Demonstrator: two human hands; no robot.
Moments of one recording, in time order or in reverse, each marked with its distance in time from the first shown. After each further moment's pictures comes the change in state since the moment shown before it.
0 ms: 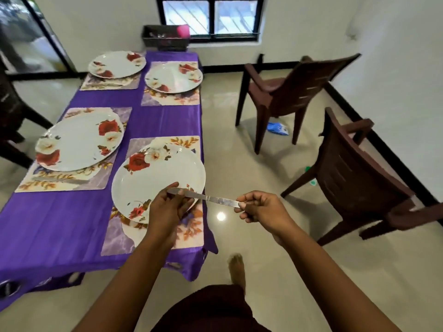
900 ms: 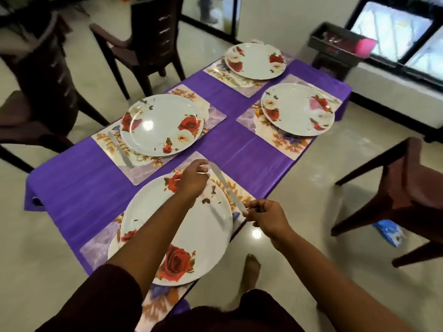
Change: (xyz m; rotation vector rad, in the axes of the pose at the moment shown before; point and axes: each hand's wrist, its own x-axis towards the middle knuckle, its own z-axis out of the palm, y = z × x) left_hand 0.274 0.094 0.048 0.345 0.601 0.009; right_hand 0.352 -0.123 0.063 -0.467 -0.559 0.026
